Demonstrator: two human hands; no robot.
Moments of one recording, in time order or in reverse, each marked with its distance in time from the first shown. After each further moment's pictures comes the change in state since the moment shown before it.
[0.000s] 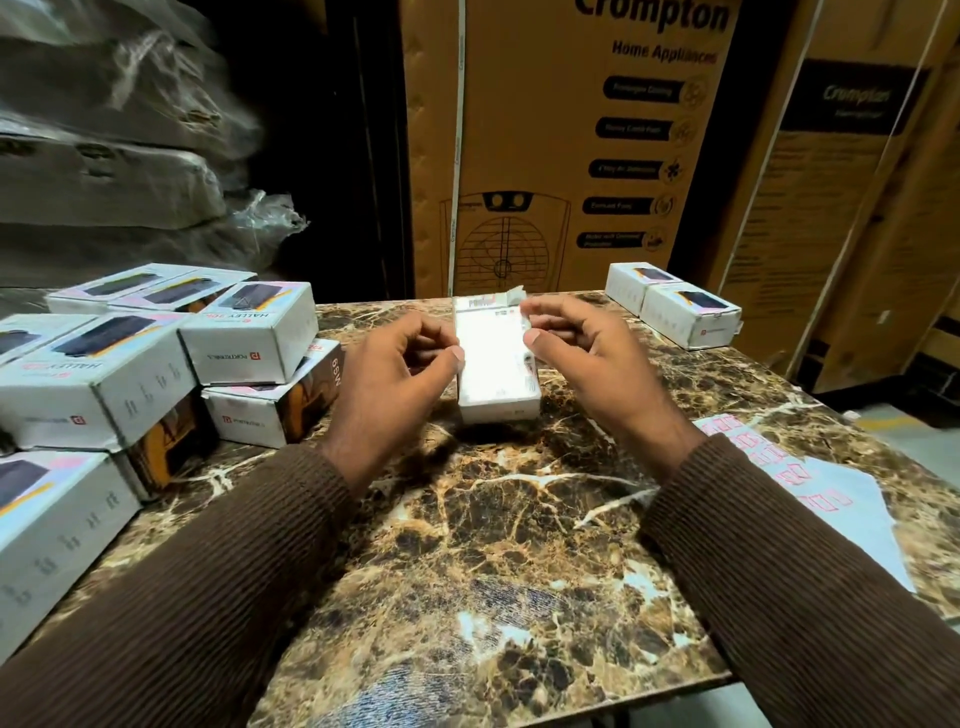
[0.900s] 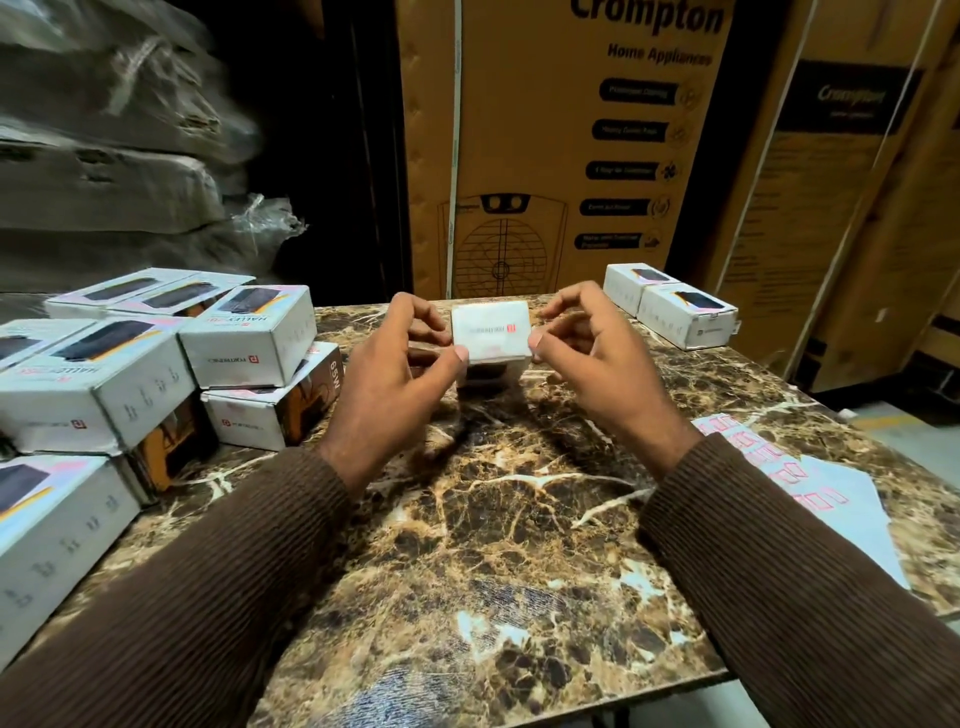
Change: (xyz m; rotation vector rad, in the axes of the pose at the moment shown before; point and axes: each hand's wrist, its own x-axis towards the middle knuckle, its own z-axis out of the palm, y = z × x) left_hand 0.001 0.004 -0.003 0.055 -0.035 0.011; right_hand -0.003 -0.003 -0.004 -0.075 0.058 -0.047
